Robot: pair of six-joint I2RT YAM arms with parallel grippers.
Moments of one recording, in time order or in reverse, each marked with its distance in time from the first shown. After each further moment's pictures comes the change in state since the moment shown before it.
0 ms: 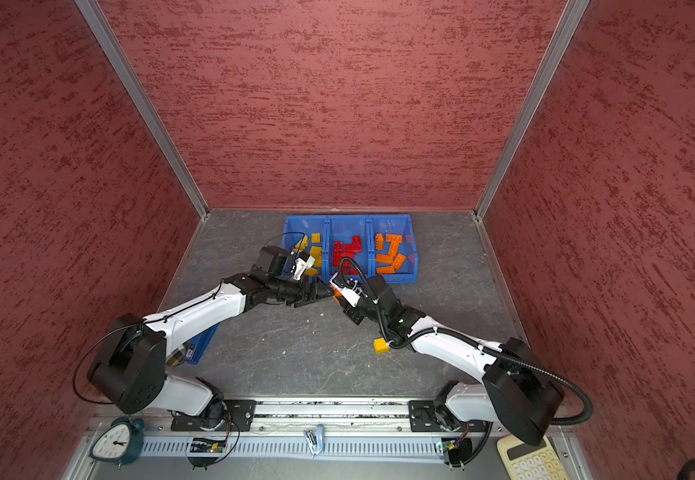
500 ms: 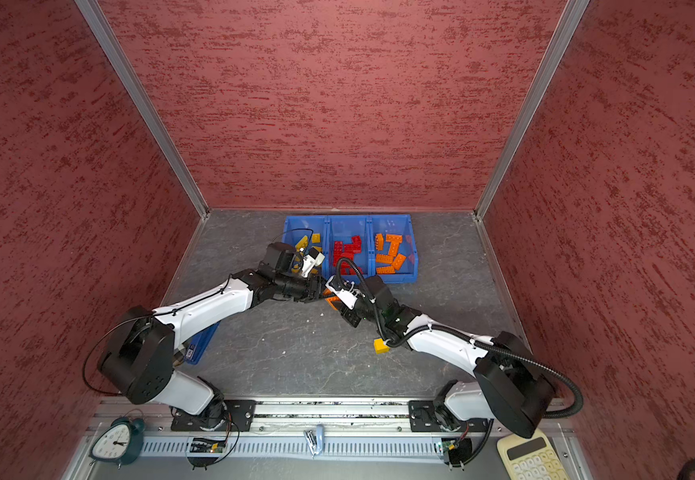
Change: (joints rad) left arm -0.033 0.046 0.051 0.027 0.042 0.055; right arm -0.004 0.052 0.000 0.021 -0.100 0.021
